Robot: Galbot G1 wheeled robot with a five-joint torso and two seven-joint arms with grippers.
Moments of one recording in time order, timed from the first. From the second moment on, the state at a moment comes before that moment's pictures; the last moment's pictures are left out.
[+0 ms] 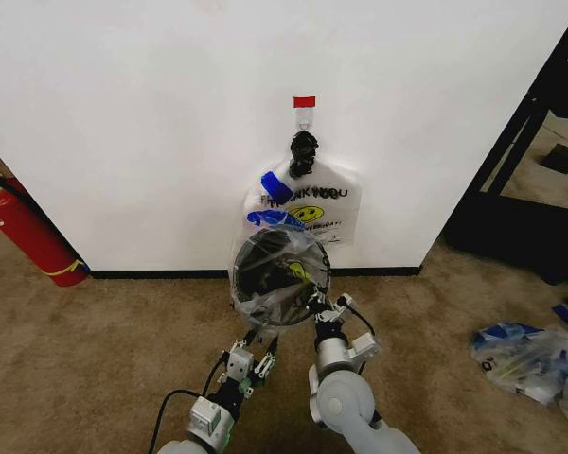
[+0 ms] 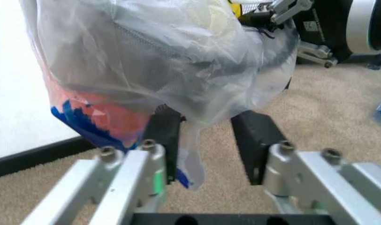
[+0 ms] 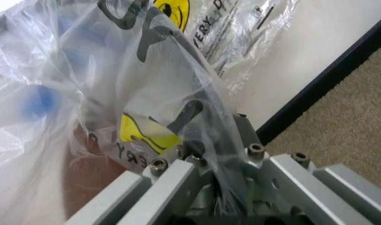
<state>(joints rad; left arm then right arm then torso) 1.50 -1.05 -0.07 -1.98 -0.18 -0.12 -0.14 -1.20 1.37 -0.02 1.84 0.96 0.29 0.45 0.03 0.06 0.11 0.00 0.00</state>
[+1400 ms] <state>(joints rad) 1.39 -1.07 -0.09 -1.75 0.02 -0.09 -0.26 -1.23 1.37 -0.05 1.87 0.94 0.28 0.47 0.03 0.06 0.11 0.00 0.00</state>
